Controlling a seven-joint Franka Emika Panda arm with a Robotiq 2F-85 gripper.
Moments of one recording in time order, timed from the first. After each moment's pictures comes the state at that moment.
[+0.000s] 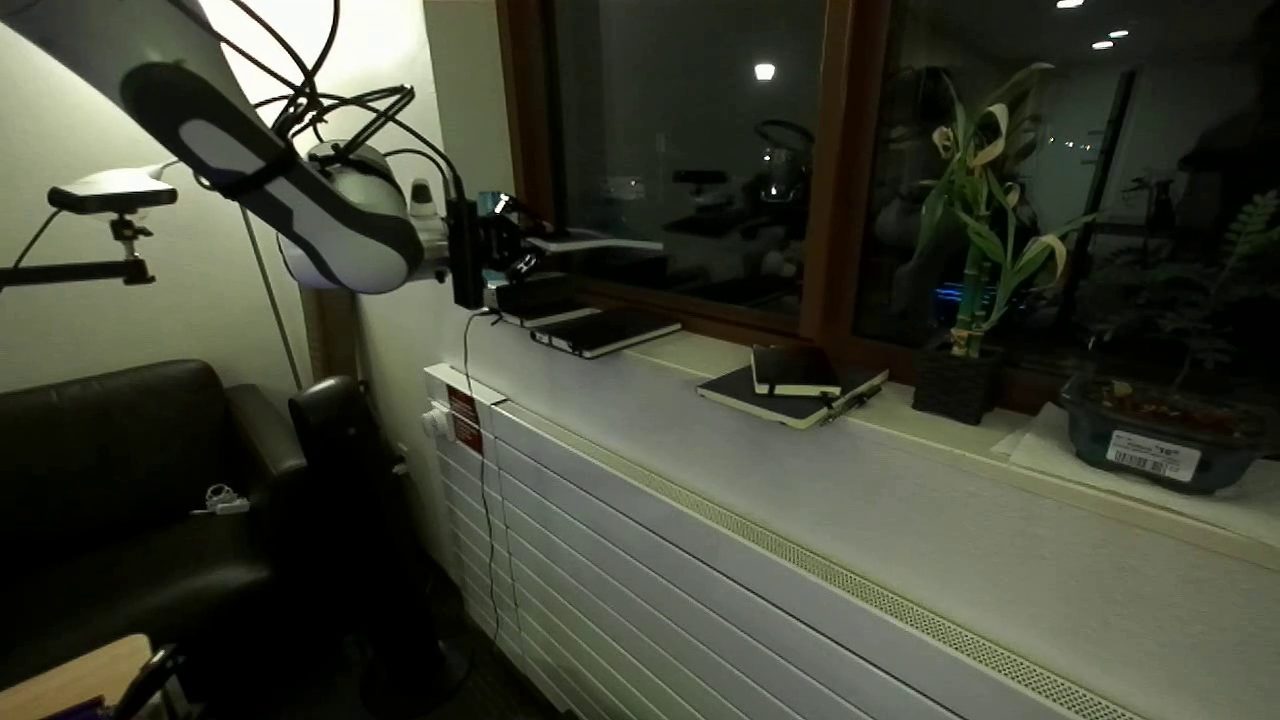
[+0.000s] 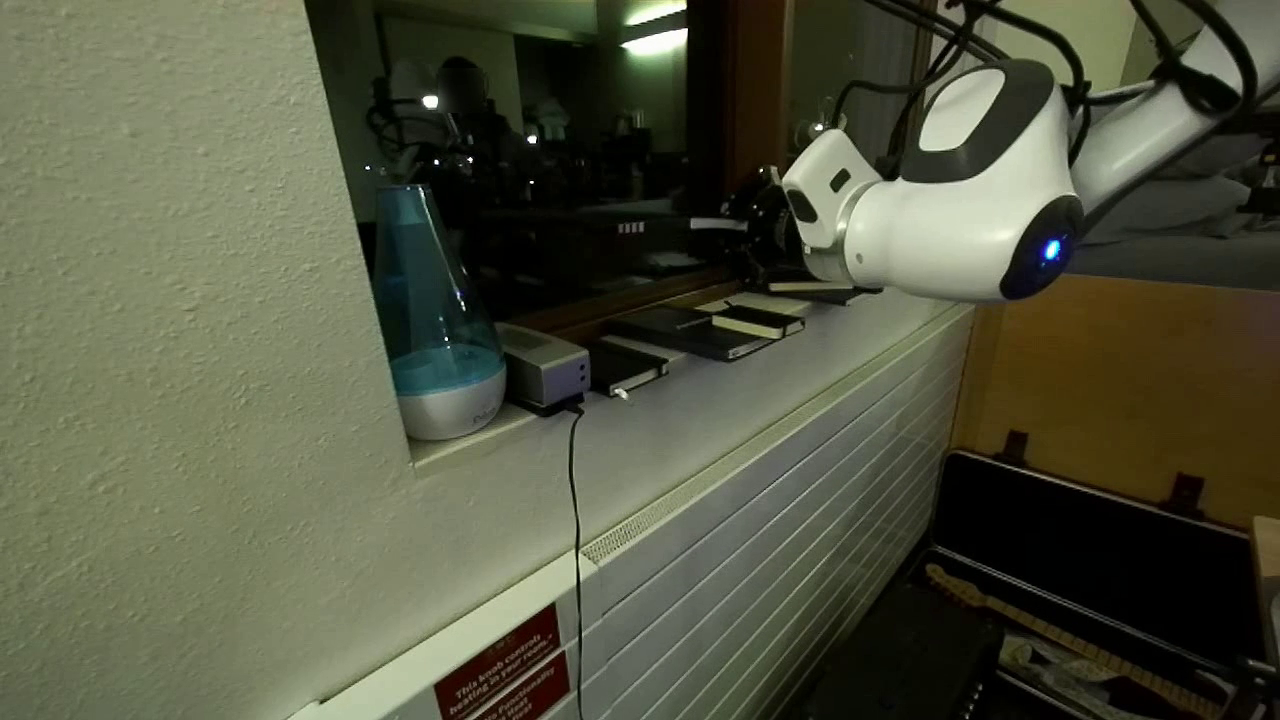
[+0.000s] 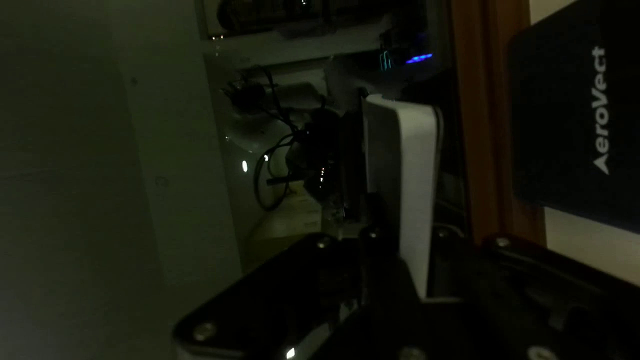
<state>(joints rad) 0.18 0.05 0.20 -2.16 -2.27 2.26 1.07</state>
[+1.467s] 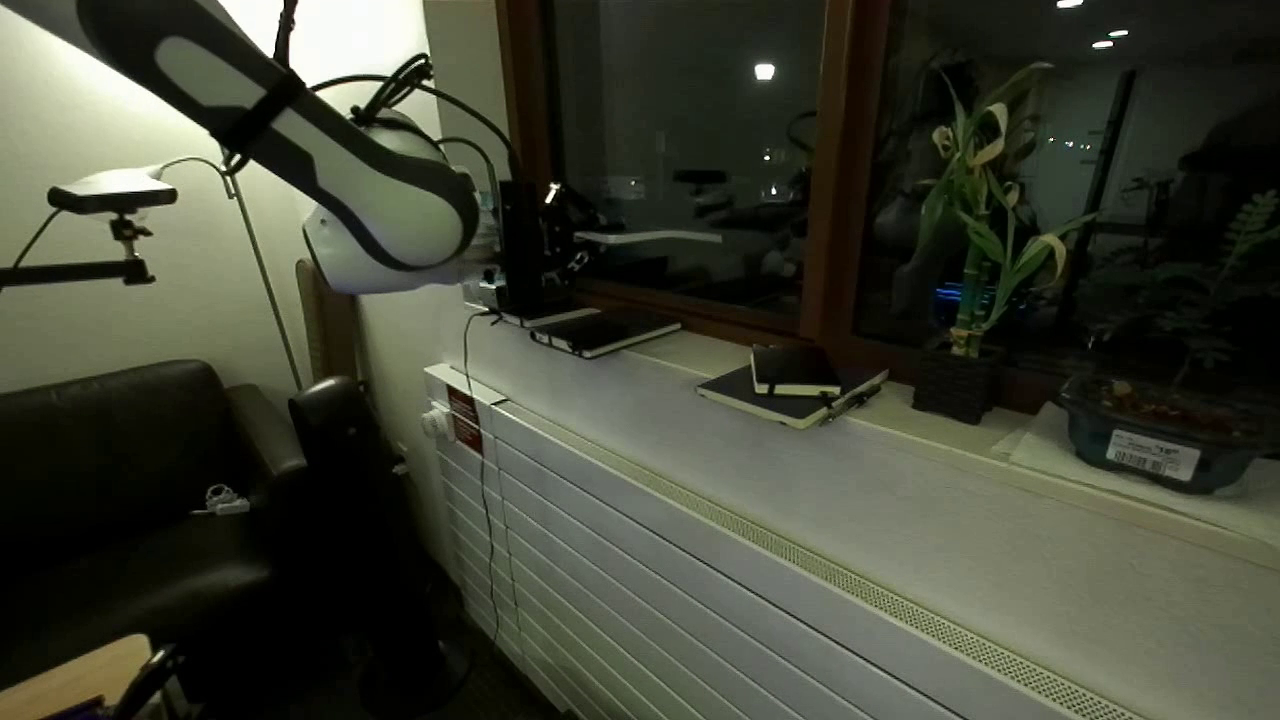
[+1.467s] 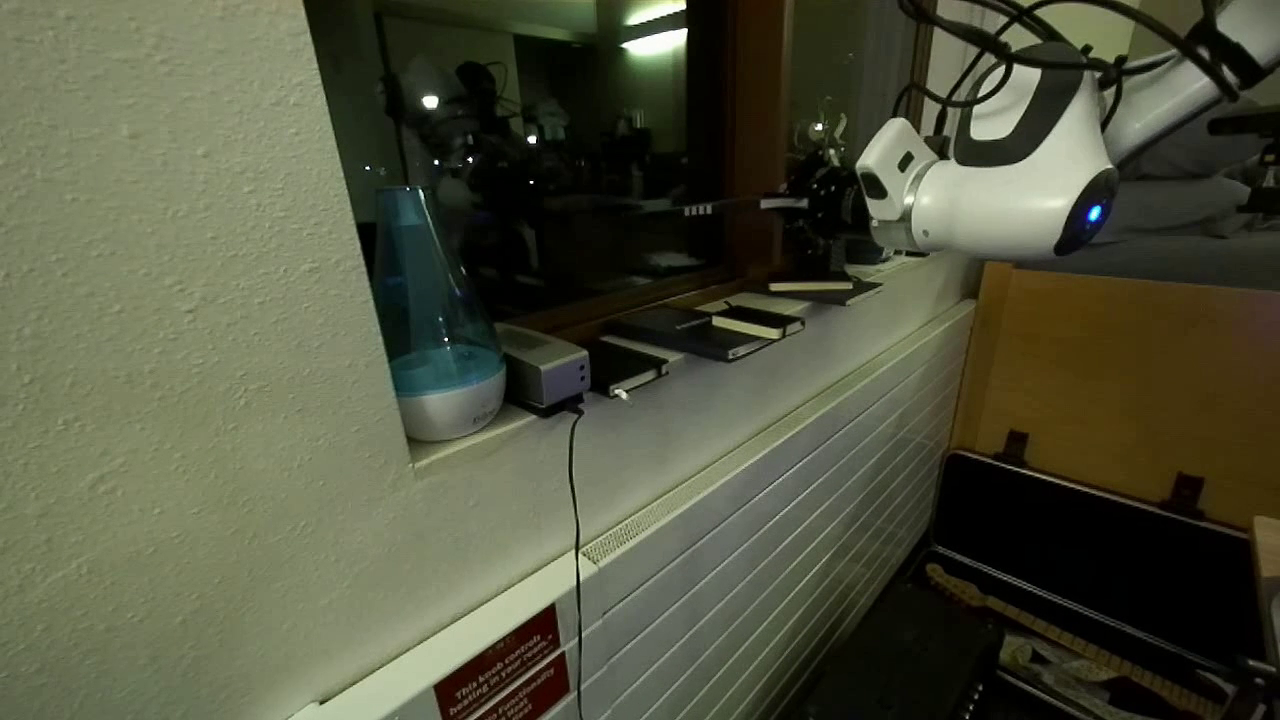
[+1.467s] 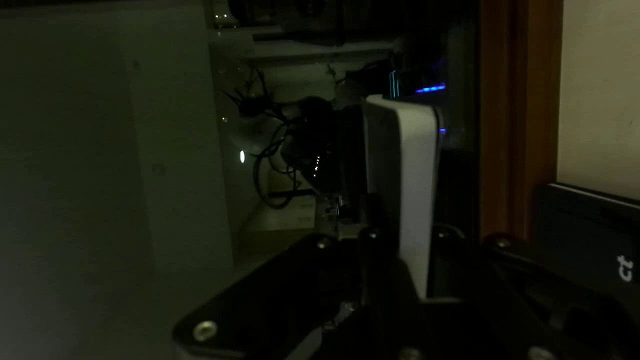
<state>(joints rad) 0.10 -0.06 0.02 -2.25 -2.59 2.44 1.23</state>
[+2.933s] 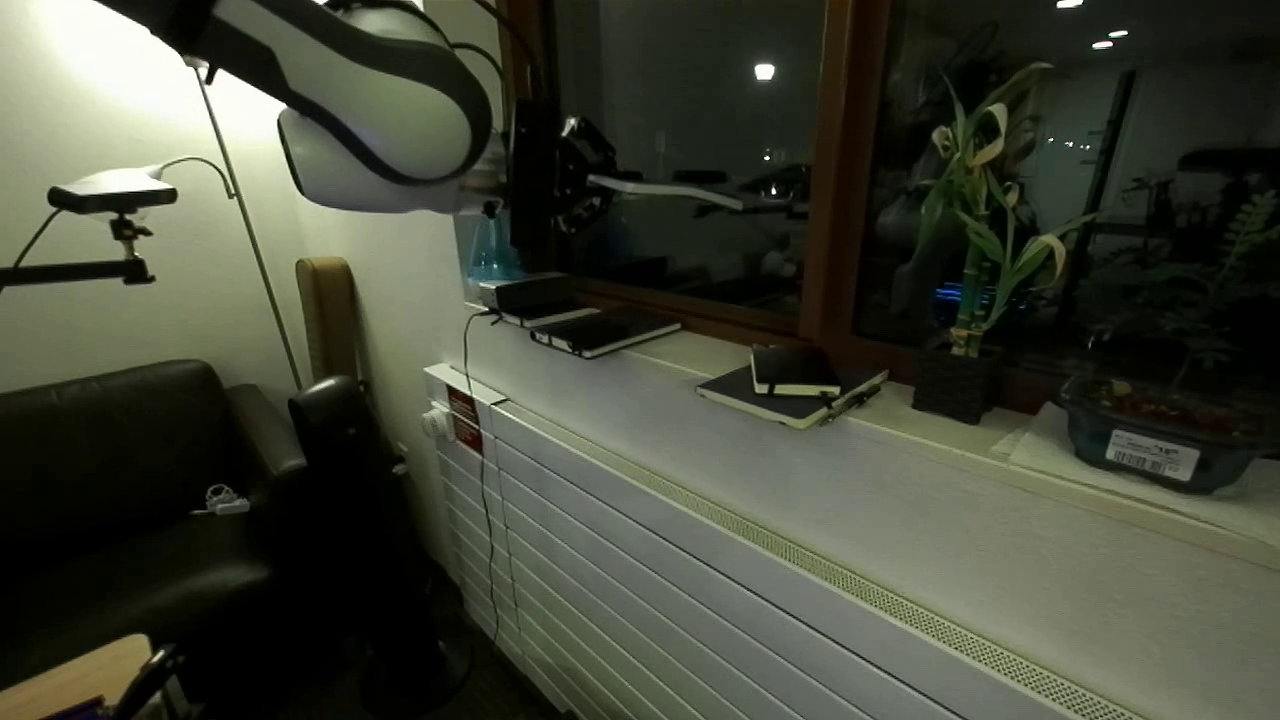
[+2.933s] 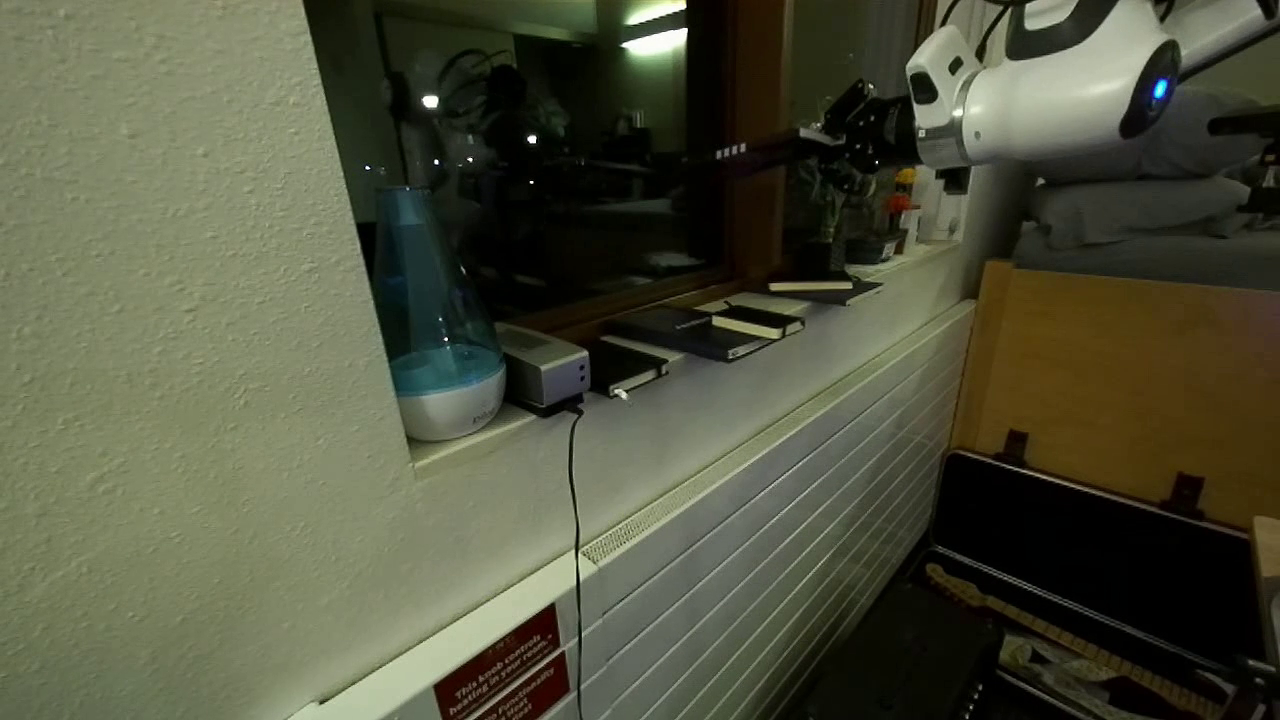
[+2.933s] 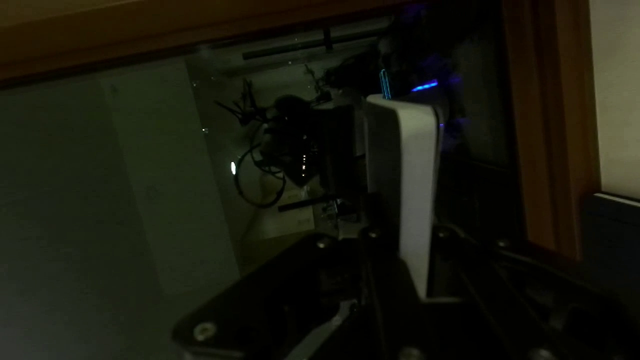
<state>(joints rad) 0.23 -0.19 -0.24 -2.17 -2.60 2.72 1.24</state>
